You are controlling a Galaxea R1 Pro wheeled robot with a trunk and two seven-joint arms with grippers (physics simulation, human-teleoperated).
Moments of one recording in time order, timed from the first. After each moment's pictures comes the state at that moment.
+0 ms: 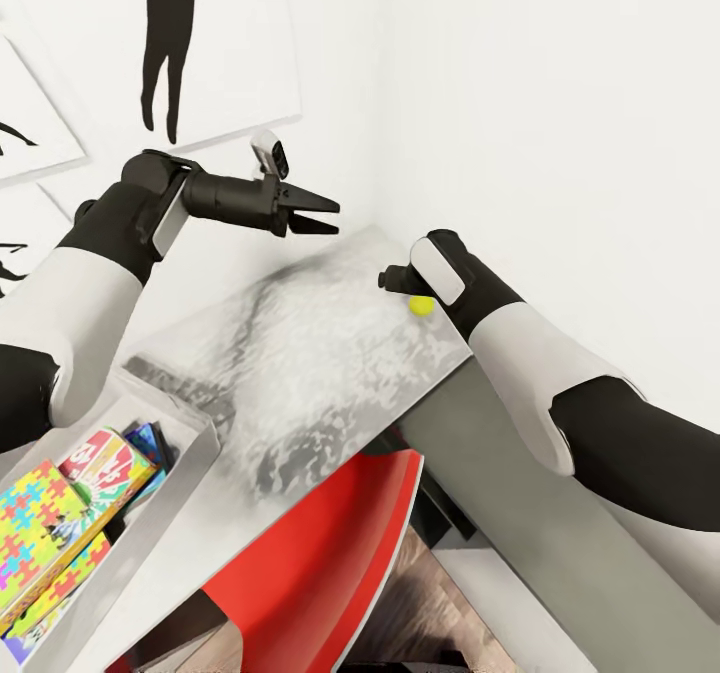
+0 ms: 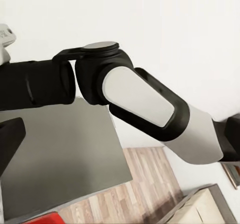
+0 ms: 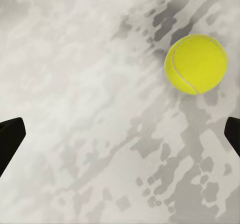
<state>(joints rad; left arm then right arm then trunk) -1.65 0.12 -0.34 -0.64 0.19 1.04 -1.57 -1.52 0.17 0.34 -0.49 -0.75 0.78 -0.51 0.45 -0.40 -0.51</state>
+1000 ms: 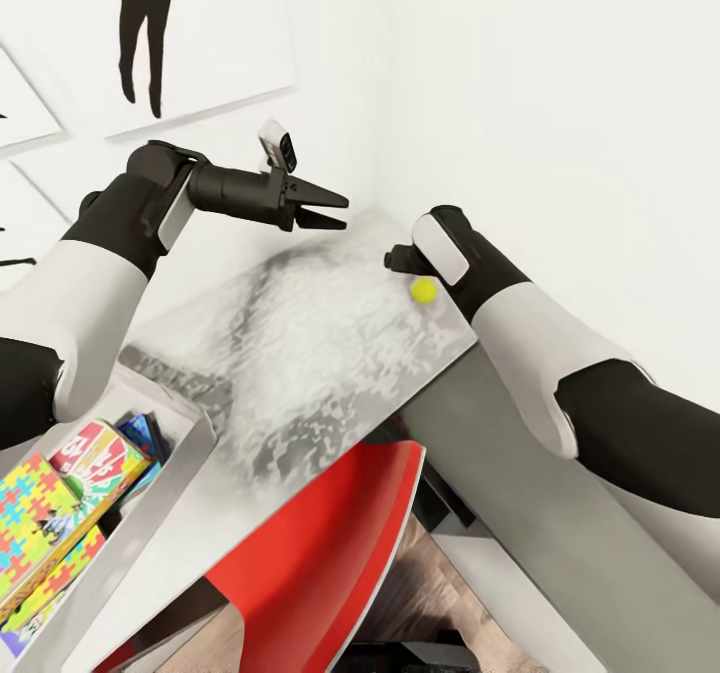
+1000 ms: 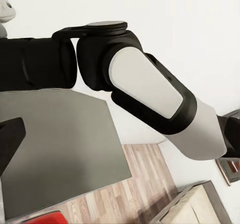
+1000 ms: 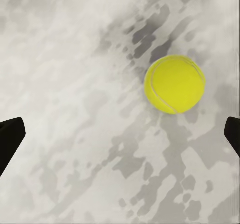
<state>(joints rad) -1.67 0.10 -0.34 -0.64 0.19 1.04 -1.57 -1.58 0.17 0.34 -0.50 -0.74 0.78 -0.58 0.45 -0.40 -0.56</state>
